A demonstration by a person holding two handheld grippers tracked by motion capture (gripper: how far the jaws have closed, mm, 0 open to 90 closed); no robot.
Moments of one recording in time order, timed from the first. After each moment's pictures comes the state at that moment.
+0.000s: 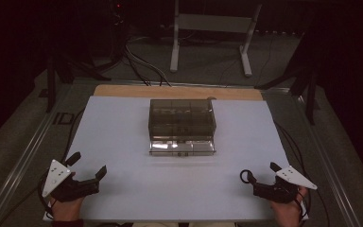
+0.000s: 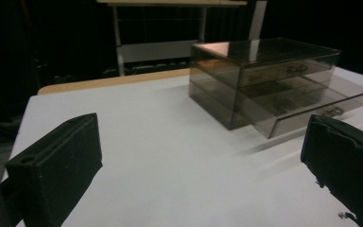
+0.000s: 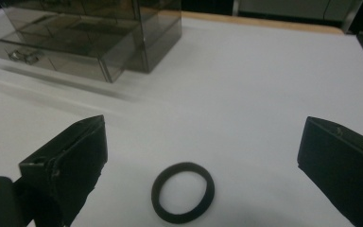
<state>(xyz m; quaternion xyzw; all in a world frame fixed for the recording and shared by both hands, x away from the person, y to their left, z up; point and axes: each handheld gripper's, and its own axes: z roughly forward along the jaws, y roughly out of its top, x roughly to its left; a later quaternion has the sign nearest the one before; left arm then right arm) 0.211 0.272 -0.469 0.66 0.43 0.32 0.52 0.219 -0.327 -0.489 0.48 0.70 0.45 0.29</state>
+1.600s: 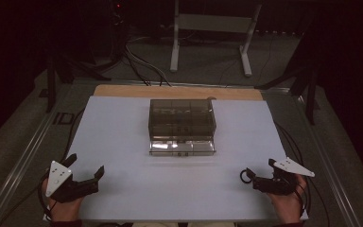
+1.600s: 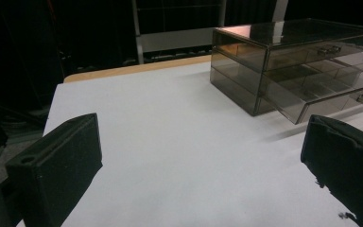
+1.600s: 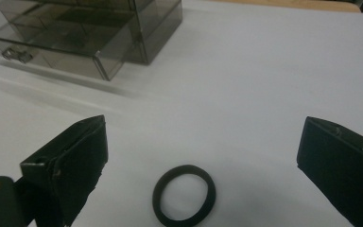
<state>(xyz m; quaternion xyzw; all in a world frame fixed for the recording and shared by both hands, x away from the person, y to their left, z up) 0.210 0.272 -0.474 0.67 0.45 0.34 0.48 0.239 -0.324 -0.476 0.50 0.72 0.41 0.24</state>
